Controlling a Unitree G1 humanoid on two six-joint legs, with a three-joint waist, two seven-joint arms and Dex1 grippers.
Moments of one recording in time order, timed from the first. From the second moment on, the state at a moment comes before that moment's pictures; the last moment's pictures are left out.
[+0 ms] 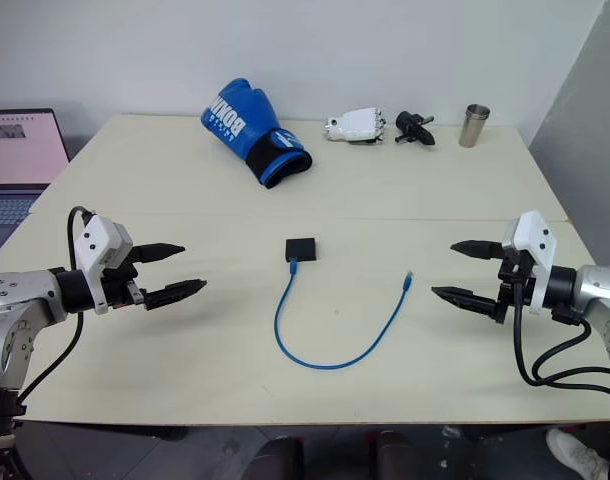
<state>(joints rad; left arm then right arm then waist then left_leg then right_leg) -0.27 0.92 0.24 0.04 -0.39 0.40 -1.08 -0.24 -0.92 -0.23 -0.27 0.57 0.53 1.09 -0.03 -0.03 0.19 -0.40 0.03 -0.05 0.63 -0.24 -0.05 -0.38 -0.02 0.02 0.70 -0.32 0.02</state>
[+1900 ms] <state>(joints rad) -0.31 0.94 0.15 0.13 -0.37 0.23 -1.28 -0.68 0.09 0.42 0.21 0.09 0.77 0.30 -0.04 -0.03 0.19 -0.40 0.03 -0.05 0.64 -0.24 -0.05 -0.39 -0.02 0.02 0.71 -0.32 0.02</state>
